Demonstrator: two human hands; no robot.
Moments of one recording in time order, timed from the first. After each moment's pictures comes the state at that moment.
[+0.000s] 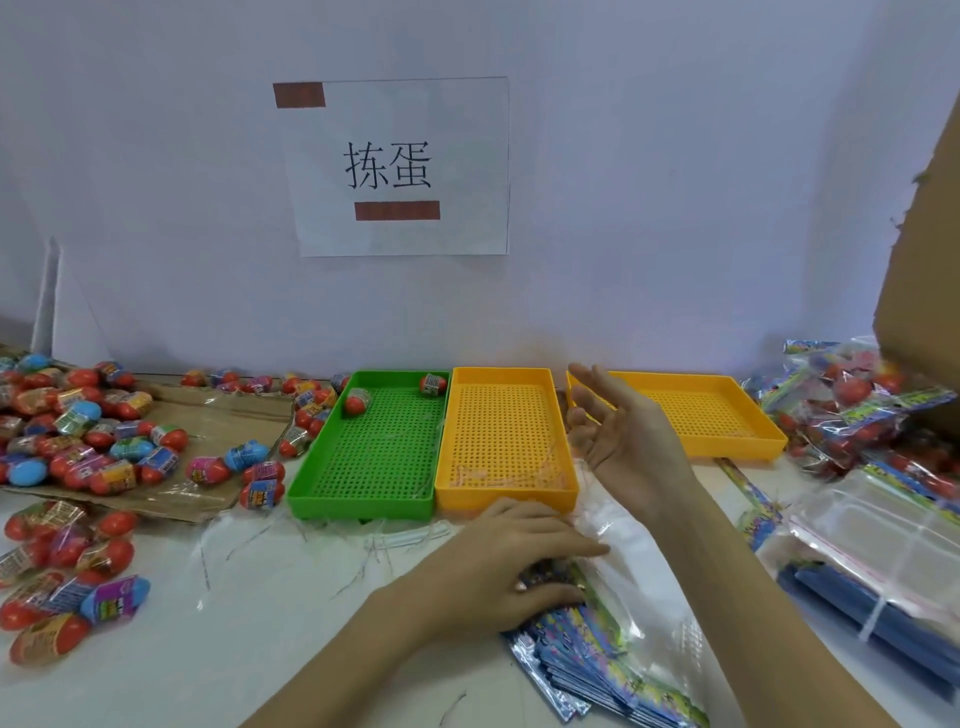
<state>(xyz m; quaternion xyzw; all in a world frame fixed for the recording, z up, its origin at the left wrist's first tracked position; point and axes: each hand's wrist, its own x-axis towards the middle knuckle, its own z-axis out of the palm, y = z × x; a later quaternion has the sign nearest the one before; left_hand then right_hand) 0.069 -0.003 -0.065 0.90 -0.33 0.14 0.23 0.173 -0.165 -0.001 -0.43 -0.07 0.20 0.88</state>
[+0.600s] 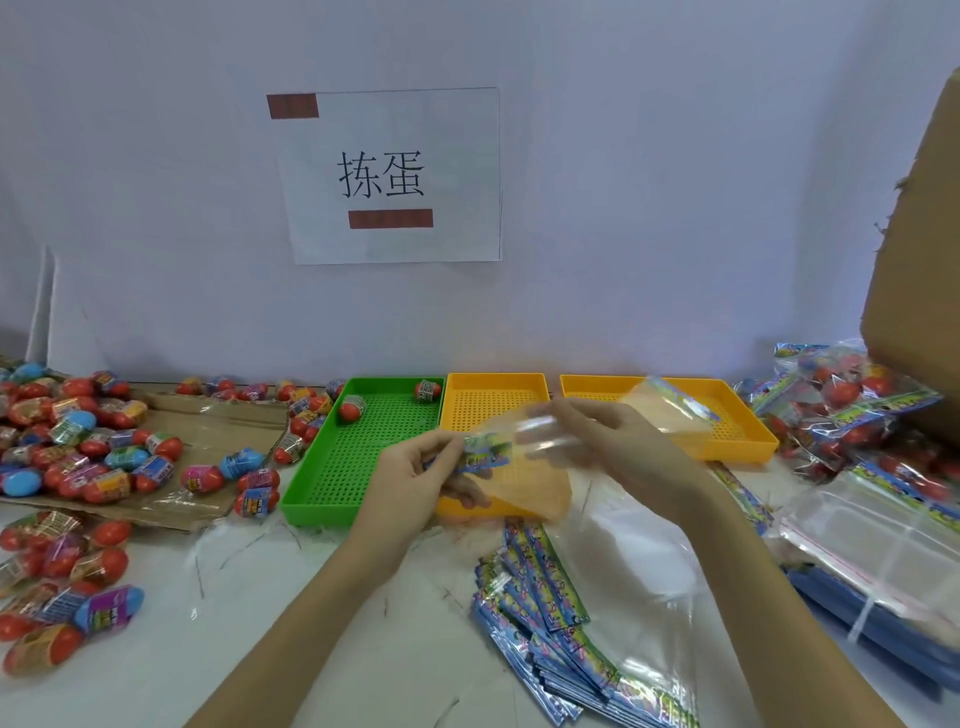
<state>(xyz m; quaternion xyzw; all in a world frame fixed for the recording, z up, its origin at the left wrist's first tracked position) 0.084 0.038 -0.043 0.70 0.01 0.15 0.69 0.189 -0.185 -0.009 -0.69 -0.28 0.19 0.64</state>
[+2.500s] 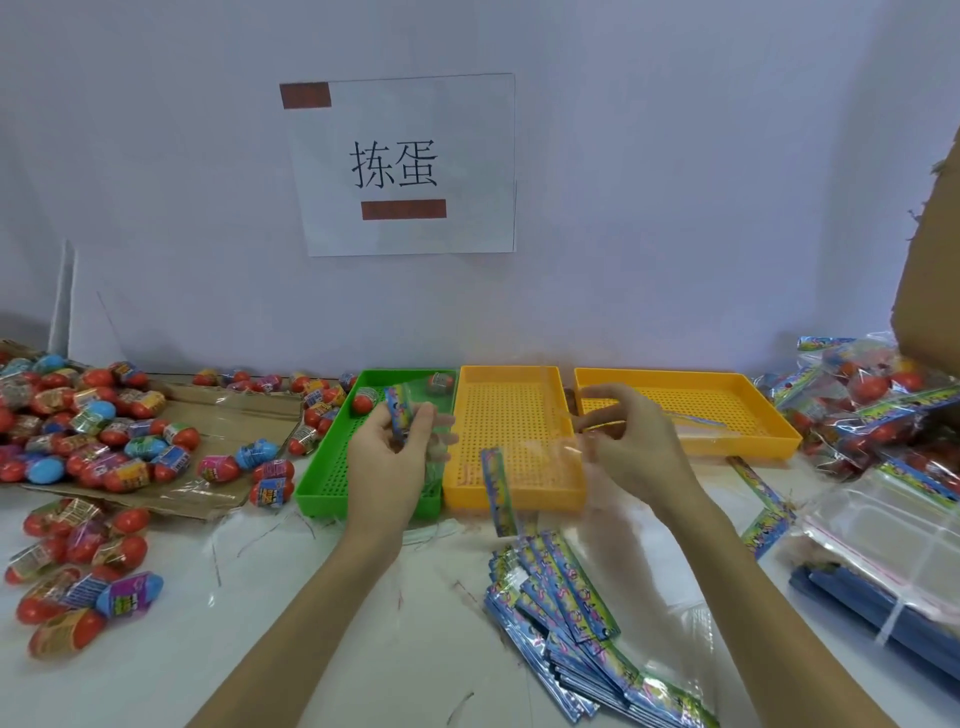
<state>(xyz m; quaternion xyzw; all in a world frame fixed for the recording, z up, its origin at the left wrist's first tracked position) 0.085 0.046 -0.035 0.66 0.11 0.32 0.67 0.179 -0.170 -0.014 -0.84 -0.13 -0.04 0.52</state>
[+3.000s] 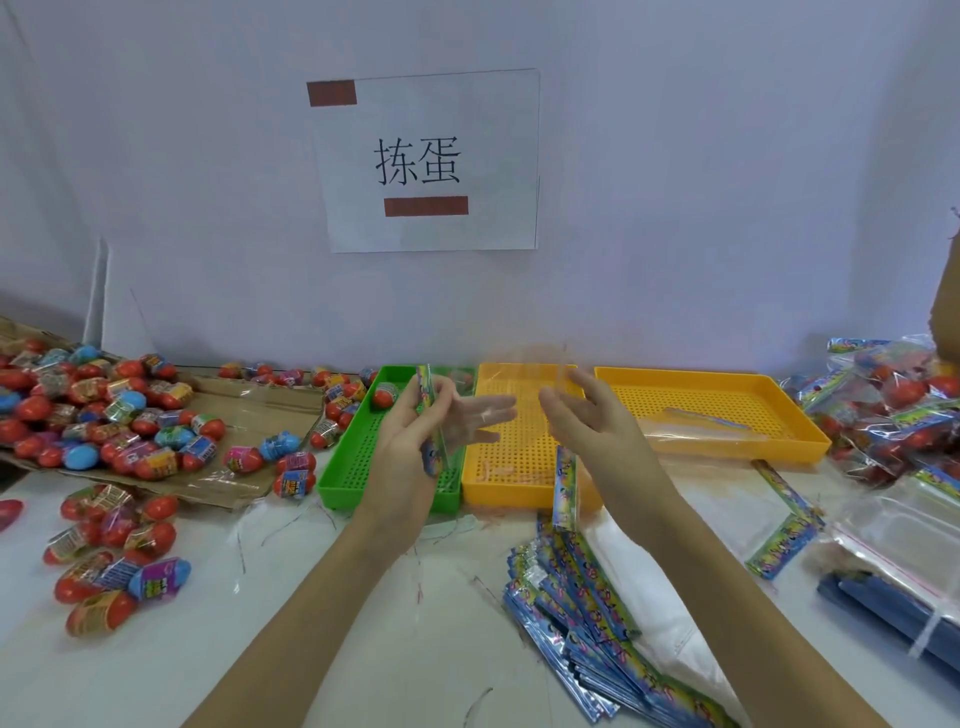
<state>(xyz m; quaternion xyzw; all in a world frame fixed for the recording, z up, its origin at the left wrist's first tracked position) 0.074 0.046 -0.013 0.58 -0.07 0.22 0.78 0.148 -0.132 -0.012 -0.71 -0.18 0.09 0.68</state>
